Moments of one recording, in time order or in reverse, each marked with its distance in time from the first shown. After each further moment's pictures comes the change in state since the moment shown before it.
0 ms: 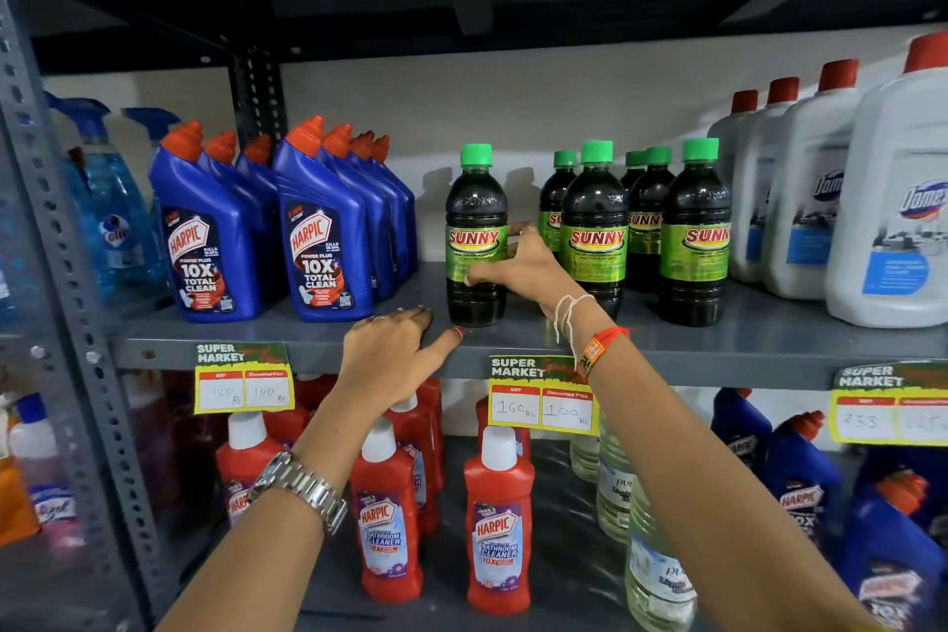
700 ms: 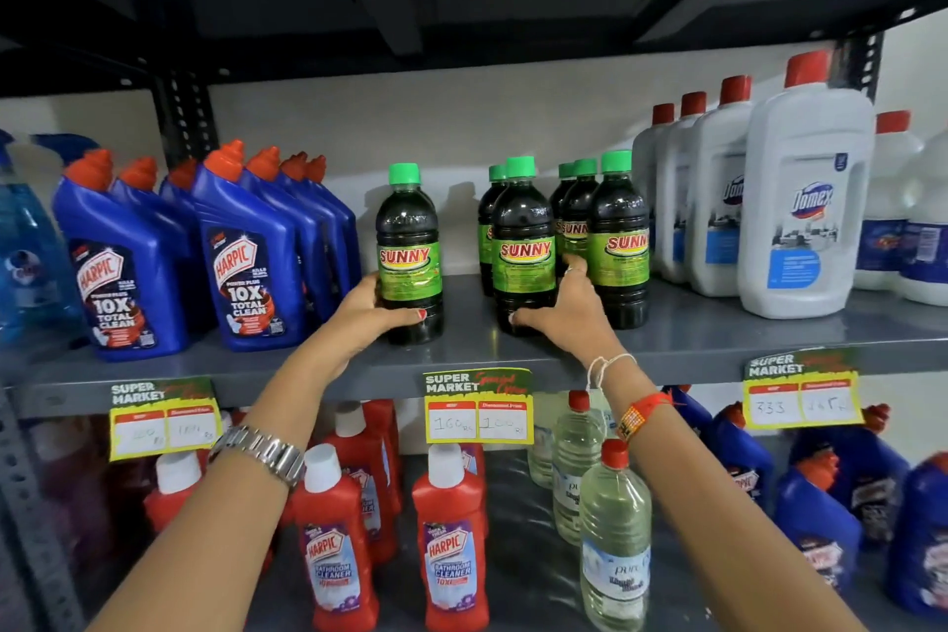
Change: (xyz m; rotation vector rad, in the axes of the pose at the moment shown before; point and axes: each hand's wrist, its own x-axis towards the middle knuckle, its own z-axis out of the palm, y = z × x) left_hand 0.057 0.019 -0.006 -1.075 -0.189 -0.152; right_hand -0.040 0.058 -0.076 -0.241 0.301 0.020
